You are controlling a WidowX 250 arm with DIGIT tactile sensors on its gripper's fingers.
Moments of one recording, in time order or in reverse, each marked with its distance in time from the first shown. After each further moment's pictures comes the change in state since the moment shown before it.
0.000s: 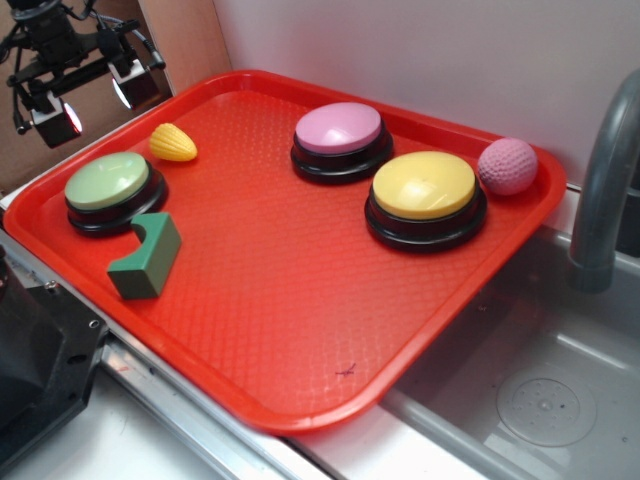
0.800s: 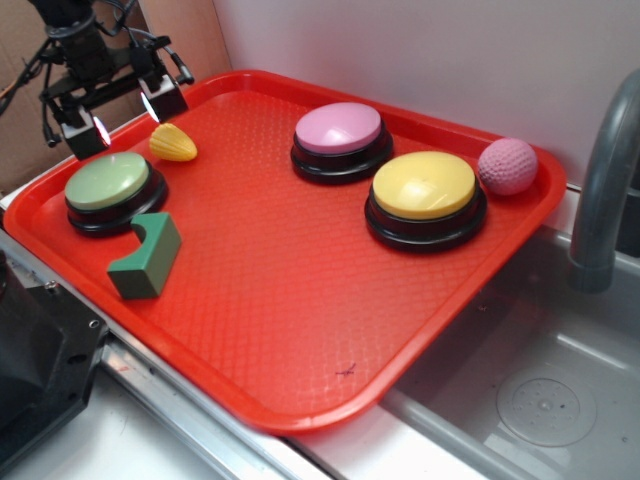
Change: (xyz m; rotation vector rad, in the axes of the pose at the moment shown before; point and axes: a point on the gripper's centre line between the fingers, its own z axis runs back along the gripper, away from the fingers) arm -0.015 -0.022 -0.023 0.002 -0.035 -0.024
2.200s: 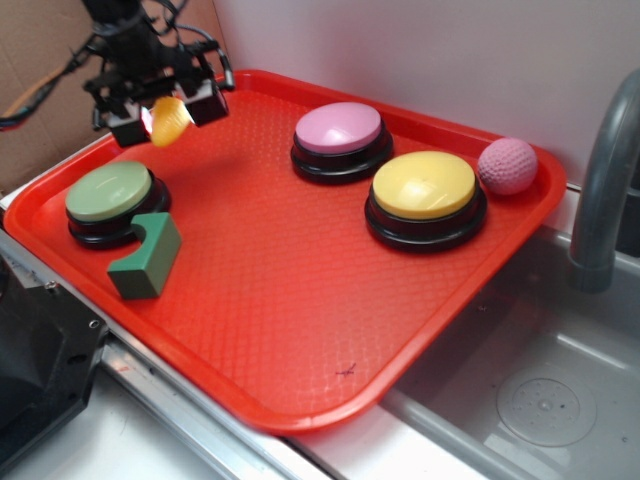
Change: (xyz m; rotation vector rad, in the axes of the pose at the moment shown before) arm -0.039 -0.033 0.042 -0.152 0.003 -0.371
